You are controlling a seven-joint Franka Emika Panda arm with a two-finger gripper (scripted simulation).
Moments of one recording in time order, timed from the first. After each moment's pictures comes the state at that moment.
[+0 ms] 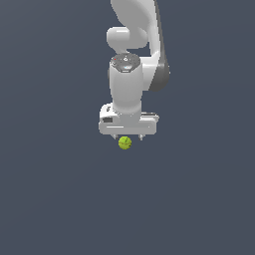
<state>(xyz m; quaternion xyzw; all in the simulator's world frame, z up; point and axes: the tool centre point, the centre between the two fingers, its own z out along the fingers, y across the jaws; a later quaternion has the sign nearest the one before) 0.017 0.002 0.184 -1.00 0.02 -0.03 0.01</state>
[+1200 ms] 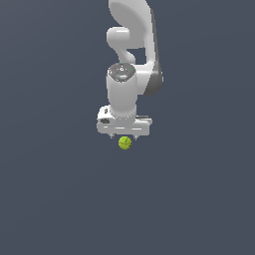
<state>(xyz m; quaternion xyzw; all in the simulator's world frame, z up) -0.006 -0.015 0.154 -1.00 0.04 -0.02 0.00</state>
